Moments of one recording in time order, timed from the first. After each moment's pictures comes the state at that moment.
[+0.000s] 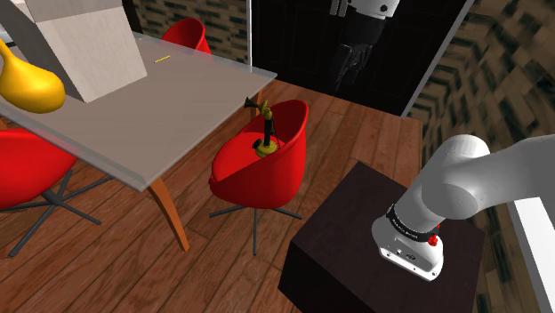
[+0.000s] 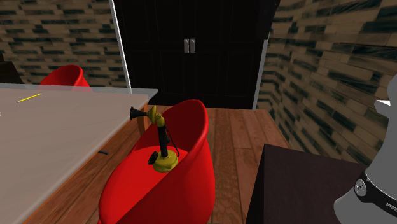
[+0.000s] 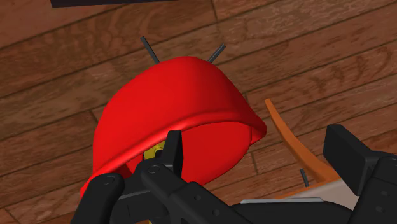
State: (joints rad) arm 0.01 -0.76 -0.05 -2.37 0.11 1.65 -0.03
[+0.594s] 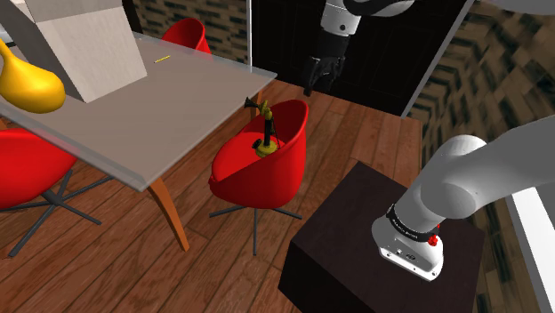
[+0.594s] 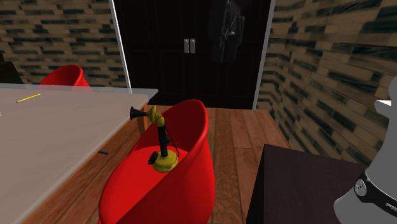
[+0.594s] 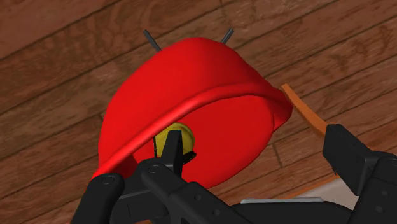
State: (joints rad) arm -0.02 -0.53 -0.04 -2.34 0.12 1.84 0.03
